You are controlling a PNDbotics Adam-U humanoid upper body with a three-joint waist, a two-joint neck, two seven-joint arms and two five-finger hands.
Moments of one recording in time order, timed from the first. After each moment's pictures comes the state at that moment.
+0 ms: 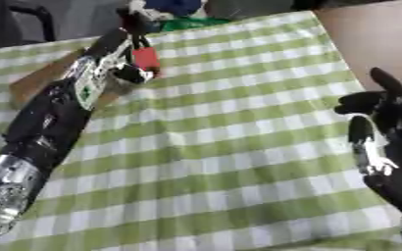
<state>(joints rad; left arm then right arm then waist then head) -1.10 0.30 0.15 -0.71 -1.12 -0.16 -0.04 -0.14 -0.30 0.12 -1.95 0.08 -0.25 0.06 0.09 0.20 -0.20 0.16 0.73</state>
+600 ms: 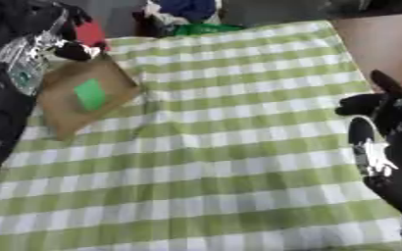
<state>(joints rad) -0.98 0.43 0.19 -0.72 -1.03 -0.09 -0.05 -0.13 -0.30 0.11 -1.95 0.08 -0.26 0.06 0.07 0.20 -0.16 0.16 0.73</state>
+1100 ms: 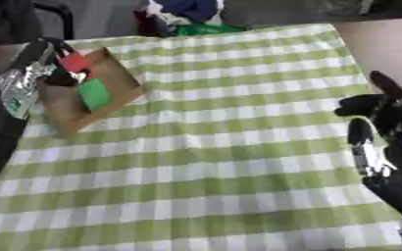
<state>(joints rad) -0.93 0.45 0.20 -0.64 -1.01 -0.04 0.01 -0.13 -0.30 0.11 -1.95 0.08 -0.26 0.06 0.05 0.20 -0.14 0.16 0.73</state>
